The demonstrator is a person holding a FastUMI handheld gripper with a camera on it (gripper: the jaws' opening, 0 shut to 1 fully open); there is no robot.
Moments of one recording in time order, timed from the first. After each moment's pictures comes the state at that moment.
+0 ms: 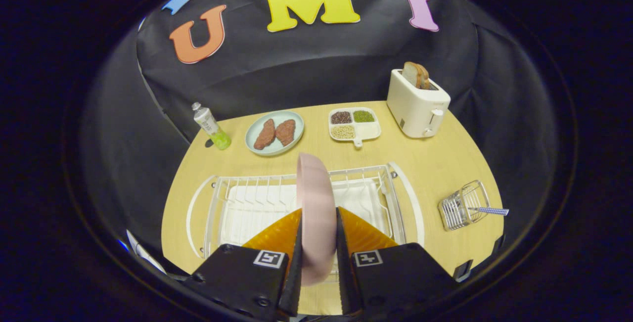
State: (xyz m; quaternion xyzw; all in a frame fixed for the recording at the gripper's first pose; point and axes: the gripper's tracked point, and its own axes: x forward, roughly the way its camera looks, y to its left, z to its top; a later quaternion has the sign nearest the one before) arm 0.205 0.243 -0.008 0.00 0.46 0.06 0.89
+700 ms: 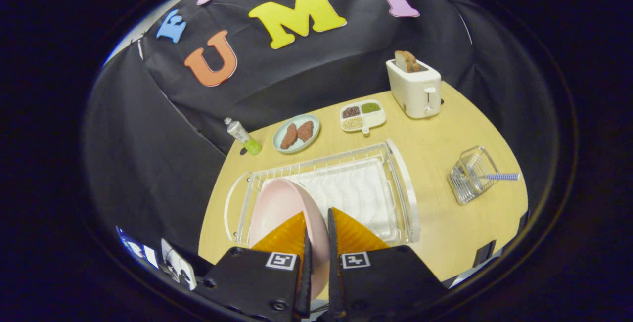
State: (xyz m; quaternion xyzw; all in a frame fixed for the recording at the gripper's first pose) arm 0.115 0.200 -0.011 0.14 0.46 0.15 0.86
